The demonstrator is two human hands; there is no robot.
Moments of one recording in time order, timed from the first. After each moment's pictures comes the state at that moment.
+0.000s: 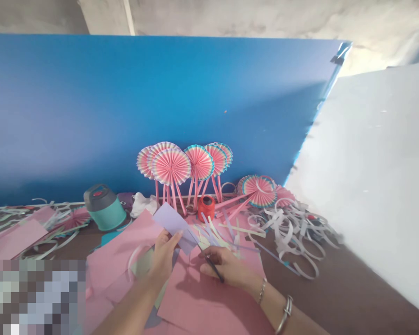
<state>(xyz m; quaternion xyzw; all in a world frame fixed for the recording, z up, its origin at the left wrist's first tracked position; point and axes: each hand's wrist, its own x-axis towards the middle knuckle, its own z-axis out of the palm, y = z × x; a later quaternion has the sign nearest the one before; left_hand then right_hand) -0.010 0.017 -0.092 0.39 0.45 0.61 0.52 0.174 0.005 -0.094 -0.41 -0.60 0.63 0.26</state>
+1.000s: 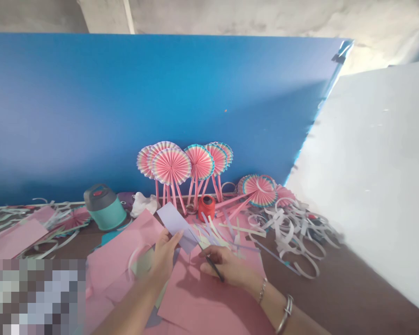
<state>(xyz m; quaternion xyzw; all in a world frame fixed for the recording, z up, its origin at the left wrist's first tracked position) -0.008 0.016 -0.091 0.39 0.42 0.62 0.54 0.173 0.005 -0.093 -0.43 -0.60 0.63 0.25</state>
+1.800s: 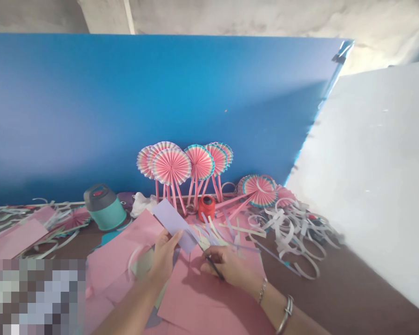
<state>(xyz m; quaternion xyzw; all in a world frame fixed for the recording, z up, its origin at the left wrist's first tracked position) -0.011 0.019 -0.099 0.38 0.43 0.62 0.53 0.175 0.003 -0.083 -0.46 -0.65 0.55 0.25</state>
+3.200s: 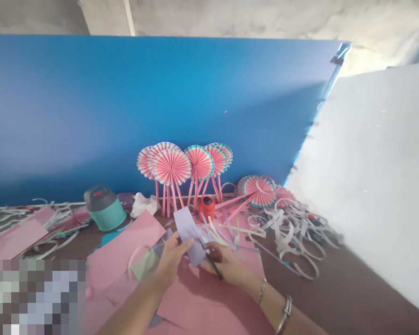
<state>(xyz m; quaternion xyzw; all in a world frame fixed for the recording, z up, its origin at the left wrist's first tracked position) 0.002 0.011 -0.092 0.40 0.41 0.55 0.61 0.169 0.008 -0.103 -0.41 -0.58 0.63 0.32</state>
